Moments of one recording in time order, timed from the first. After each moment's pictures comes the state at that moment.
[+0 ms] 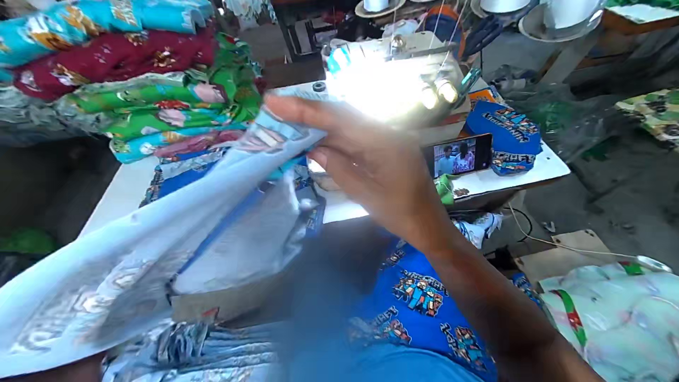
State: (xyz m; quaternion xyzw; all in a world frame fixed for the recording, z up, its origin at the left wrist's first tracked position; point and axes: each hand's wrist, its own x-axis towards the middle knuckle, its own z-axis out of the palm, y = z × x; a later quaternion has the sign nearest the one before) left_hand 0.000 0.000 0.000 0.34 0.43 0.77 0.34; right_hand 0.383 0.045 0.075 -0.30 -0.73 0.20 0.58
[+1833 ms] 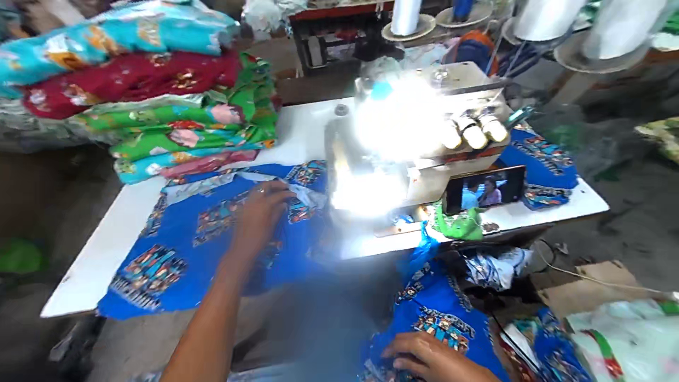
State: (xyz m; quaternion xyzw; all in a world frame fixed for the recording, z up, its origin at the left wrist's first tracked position) left_hand 0.111 0.230 -0.061 0.88 0.40 0.25 0.06; right_hand 0.411 -0.065 -0.164 -0.41 -0.72 0.53 0.20
